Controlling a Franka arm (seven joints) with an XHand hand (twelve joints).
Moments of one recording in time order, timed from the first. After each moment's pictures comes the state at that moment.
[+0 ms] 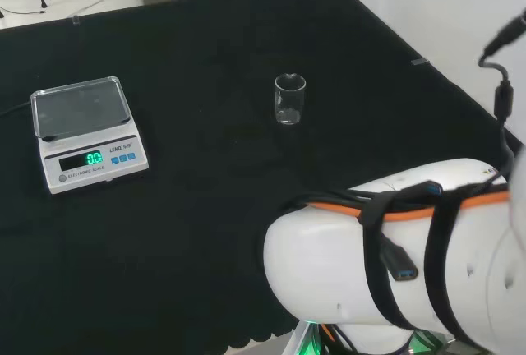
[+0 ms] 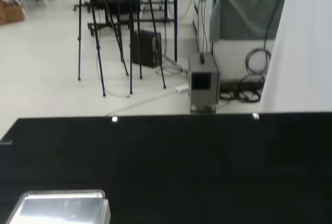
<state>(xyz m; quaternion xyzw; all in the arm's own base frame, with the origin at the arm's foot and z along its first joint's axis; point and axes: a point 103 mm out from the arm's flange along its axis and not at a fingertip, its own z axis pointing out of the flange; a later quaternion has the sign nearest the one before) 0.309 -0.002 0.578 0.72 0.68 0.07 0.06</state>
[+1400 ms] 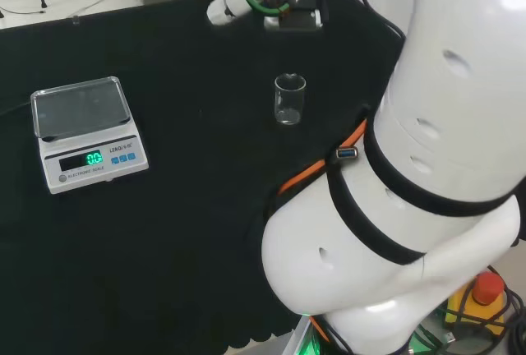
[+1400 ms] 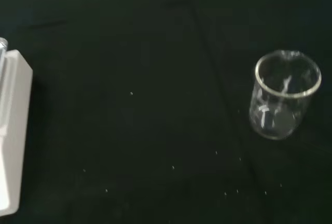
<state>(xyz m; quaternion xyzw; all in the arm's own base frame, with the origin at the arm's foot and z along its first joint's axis) 0.429 -0.073 0.334 0.77 0.62 -0.05 -0.13</state>
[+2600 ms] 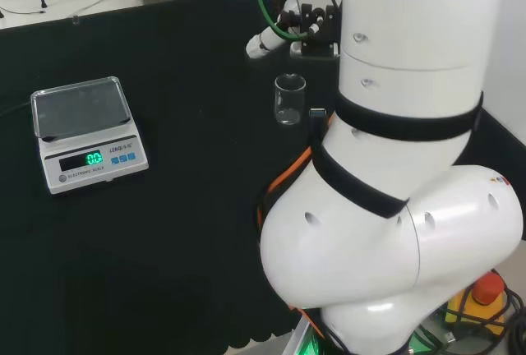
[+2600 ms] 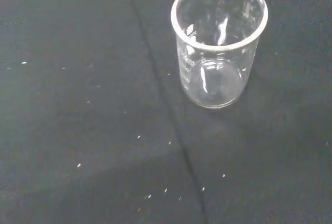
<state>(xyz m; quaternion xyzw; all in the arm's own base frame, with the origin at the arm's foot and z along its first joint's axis) 0.484 -0.151 0.228 0.80 0.57 -0.09 -0.18</state>
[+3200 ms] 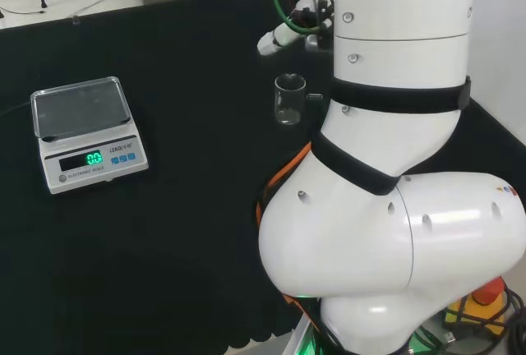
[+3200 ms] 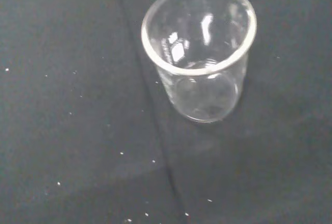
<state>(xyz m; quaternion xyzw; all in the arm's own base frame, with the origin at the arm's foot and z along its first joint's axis) 0.510 -0.192 0.211 0.77 0.59 -0.08 -0.24</state>
